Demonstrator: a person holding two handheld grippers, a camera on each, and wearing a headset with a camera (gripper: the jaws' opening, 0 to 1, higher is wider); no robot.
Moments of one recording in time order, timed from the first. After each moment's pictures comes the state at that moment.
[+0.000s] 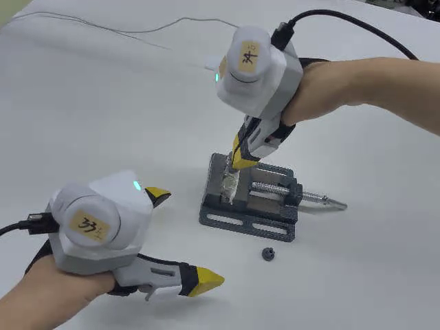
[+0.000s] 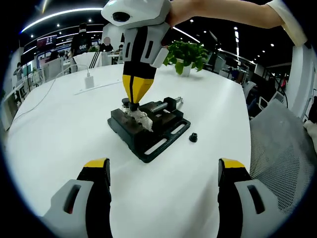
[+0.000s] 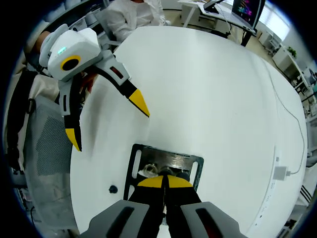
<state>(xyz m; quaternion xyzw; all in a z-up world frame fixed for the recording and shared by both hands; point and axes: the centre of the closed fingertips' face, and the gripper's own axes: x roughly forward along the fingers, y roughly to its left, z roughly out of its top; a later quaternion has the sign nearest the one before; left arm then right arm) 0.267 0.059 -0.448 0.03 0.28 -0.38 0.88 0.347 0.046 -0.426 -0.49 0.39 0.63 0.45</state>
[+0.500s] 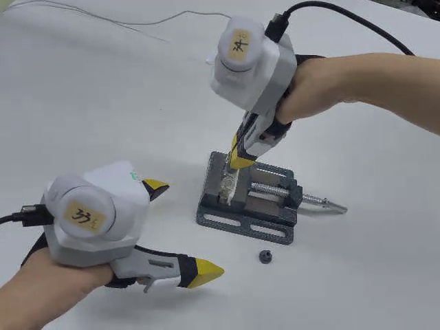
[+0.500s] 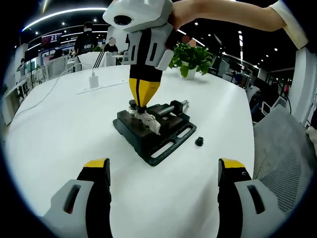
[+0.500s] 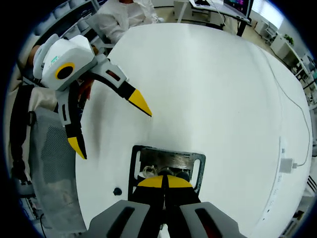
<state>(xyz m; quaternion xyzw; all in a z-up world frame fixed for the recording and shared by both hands) 0.278 0.065 -0.447 0.01 0.27 -0.37 0.89 0.358 0.050 -0.432 -0.48 0.44 0.62 0.45</state>
